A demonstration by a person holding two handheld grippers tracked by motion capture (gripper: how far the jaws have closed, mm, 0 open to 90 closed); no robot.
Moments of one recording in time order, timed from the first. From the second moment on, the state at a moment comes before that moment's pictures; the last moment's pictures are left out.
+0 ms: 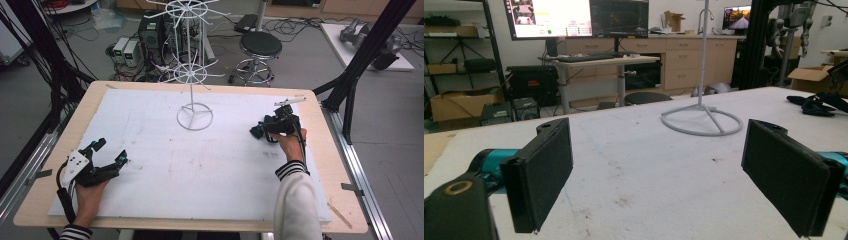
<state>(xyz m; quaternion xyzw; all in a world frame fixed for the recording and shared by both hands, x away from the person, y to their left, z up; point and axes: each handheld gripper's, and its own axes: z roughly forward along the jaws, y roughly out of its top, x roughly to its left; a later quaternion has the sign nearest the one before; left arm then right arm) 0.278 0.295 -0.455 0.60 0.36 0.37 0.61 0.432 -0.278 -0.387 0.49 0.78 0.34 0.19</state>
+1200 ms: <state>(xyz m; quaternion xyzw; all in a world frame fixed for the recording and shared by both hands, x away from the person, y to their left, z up) 0.278 0.294 -0.455 0.60 0.36 0.38 0.61 0.445 -0.270 -0.410 0.49 0.81 0.25 0.20</state>
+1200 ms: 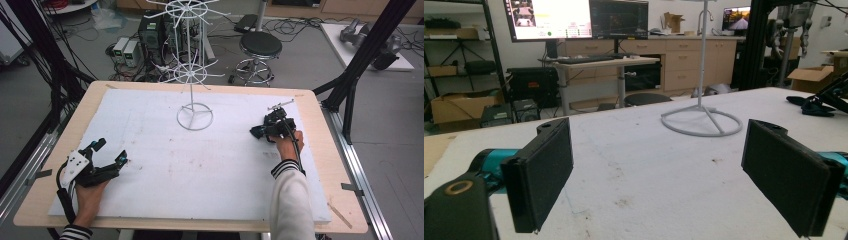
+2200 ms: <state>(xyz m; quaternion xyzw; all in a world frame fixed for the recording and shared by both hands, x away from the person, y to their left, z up) 0.277 0.294 -0.455 0.60 0.36 0.38 0.61 0.438 -0.262 -0.412 0.51 0.79 0.24 0.24</state>
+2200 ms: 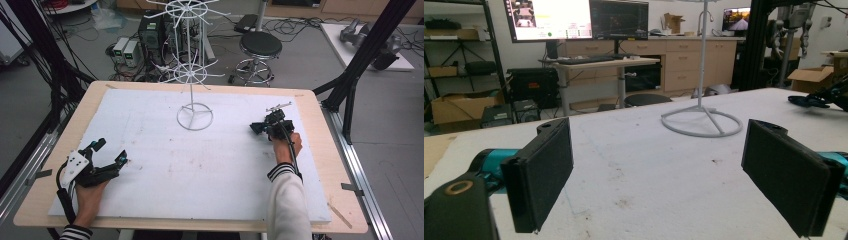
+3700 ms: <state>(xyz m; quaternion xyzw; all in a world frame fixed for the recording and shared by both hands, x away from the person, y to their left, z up) 0.277 0.294 -0.455 0.60 0.36 0.38 0.61 0.388 -0.241 -0.341 0.45 0.71 0.46 0.29</state>
